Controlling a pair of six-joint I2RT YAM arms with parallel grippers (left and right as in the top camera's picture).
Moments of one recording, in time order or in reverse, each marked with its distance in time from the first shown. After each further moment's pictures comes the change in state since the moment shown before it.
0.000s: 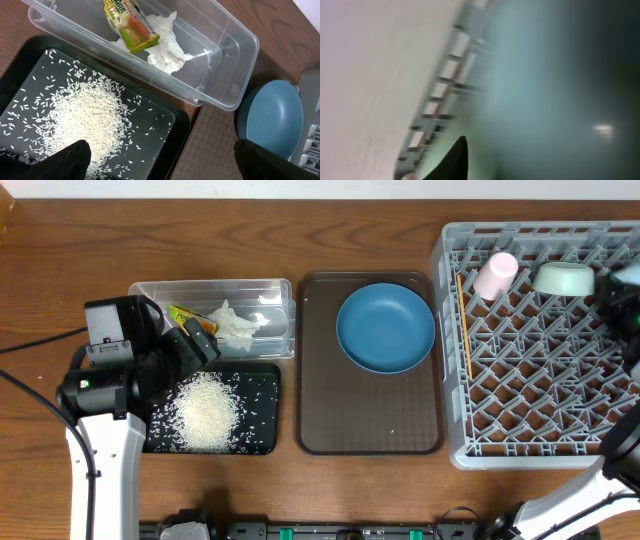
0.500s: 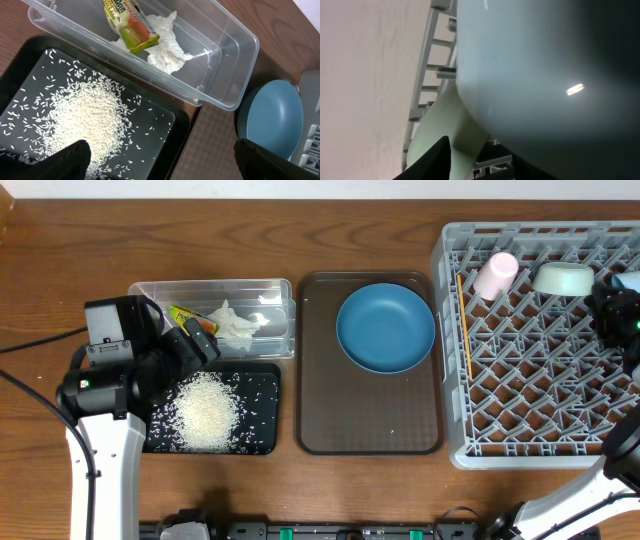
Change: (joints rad) left arm 0.000 0.000 0.000 0.000 0.000 0.000; right arm -0.005 0.002 -0.002 -0.063 -0.053 0.047
